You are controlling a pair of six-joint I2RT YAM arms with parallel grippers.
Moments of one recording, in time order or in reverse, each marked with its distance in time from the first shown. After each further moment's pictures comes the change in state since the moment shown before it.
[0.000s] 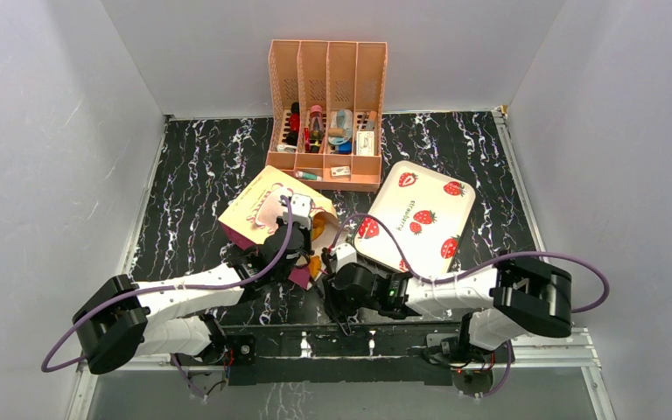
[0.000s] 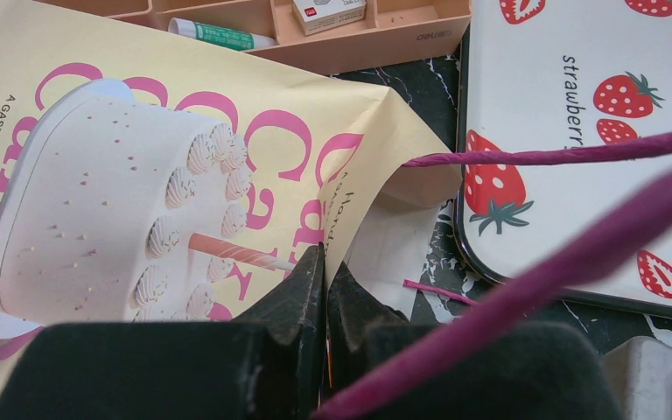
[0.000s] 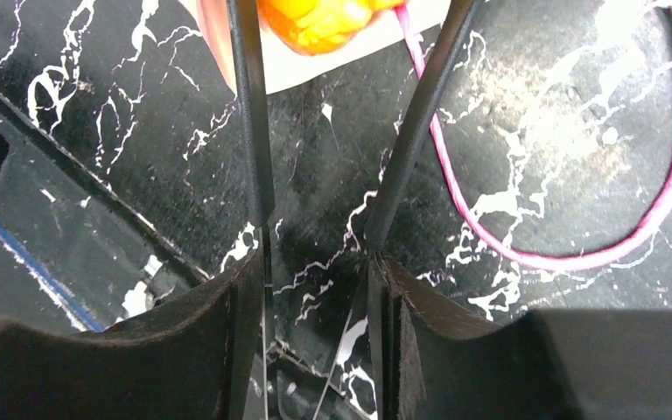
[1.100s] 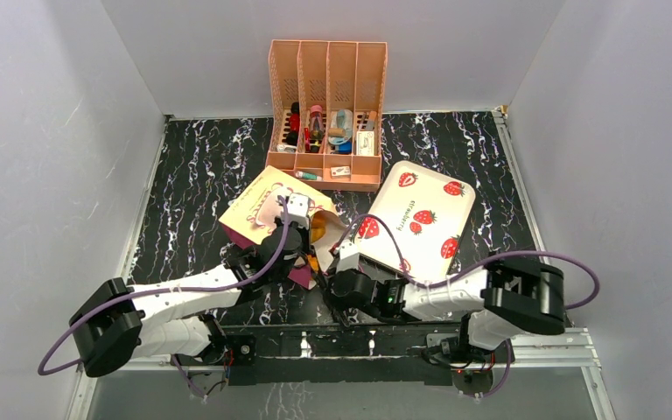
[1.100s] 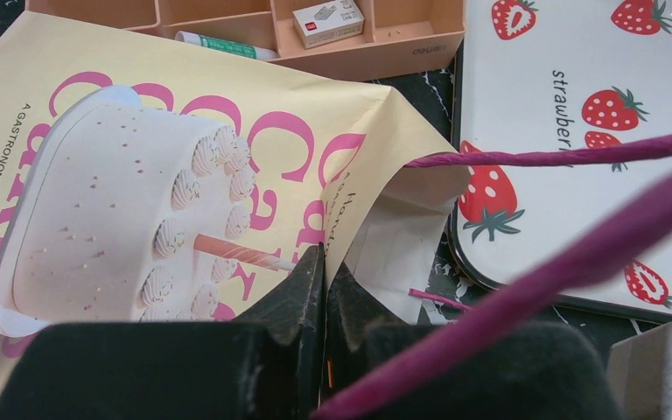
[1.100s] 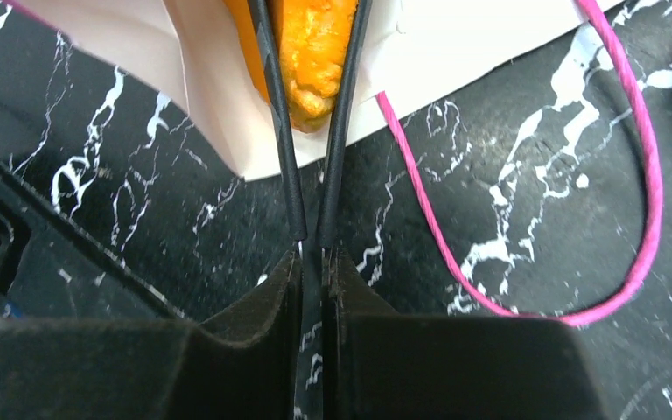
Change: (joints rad) left arm 0.000 -0.025 0.000 -0.004 -0.008 0.000; right arm 0.042 0.092 -0.029 0.224 0.192 0.044
